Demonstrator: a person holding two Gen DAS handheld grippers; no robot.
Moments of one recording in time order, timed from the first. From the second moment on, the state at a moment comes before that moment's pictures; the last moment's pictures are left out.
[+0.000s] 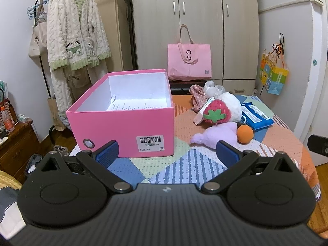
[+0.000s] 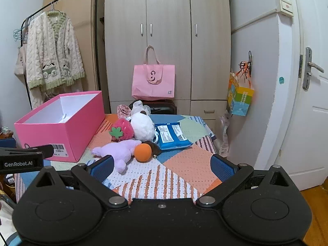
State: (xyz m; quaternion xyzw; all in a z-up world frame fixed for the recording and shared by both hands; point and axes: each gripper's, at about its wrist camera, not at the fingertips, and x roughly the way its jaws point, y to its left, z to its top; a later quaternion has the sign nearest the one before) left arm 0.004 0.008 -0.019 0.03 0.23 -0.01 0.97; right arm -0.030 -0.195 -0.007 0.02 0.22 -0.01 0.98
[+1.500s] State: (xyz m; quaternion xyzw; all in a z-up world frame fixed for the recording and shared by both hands) left arm 0.005 0.006 -0.021 0.03 0.24 -0.02 0.97; right arm -0.027 -0.193 -0.013 0.01 0.23 -0.01 0.97
